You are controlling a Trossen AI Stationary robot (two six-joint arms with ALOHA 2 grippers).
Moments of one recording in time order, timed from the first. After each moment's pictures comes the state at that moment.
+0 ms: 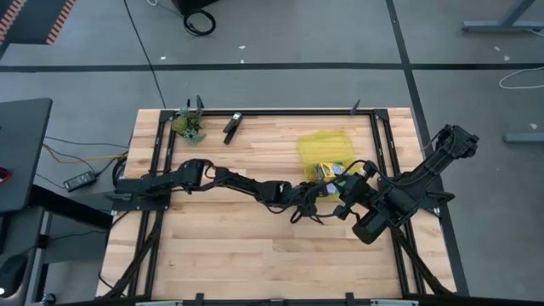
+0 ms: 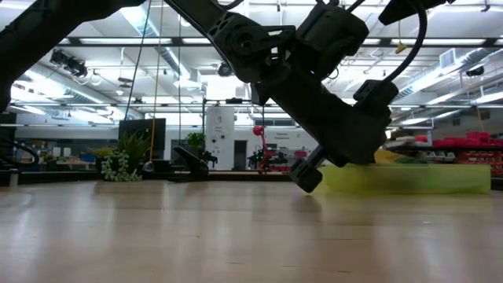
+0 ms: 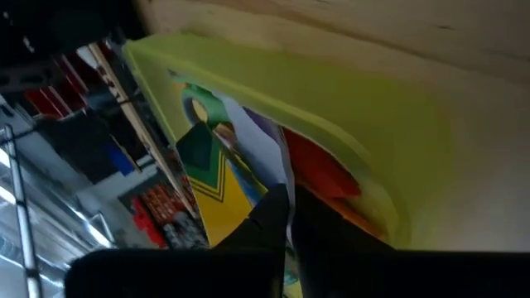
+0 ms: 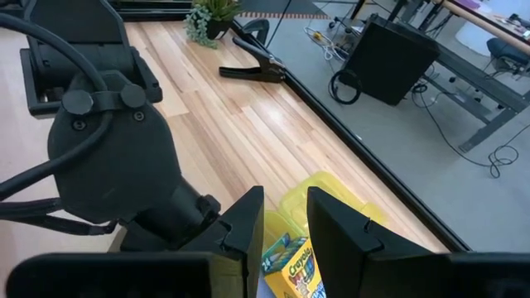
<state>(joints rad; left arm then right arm) -0.10 2.41 1.71 0.10 -0.55 1.66 0.70 1.33 1.15 -1.24 1.09 1.11</state>
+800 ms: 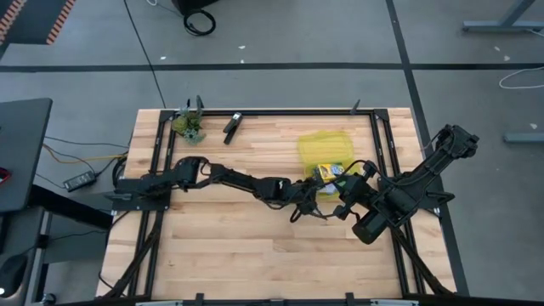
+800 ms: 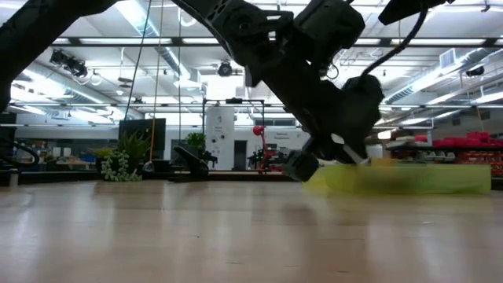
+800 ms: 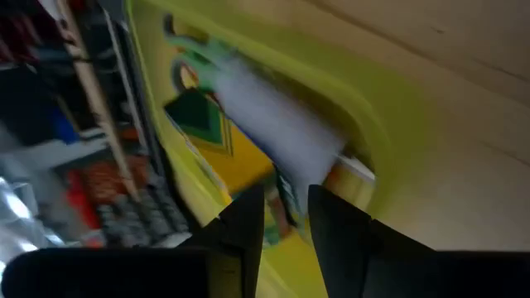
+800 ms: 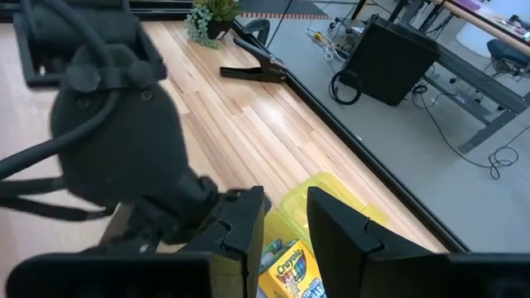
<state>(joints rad) -0.10 2.36 1.71 -0.04 -0.53 1.38 0.70 1.33 1.15 -1.24 1.09 1.10</state>
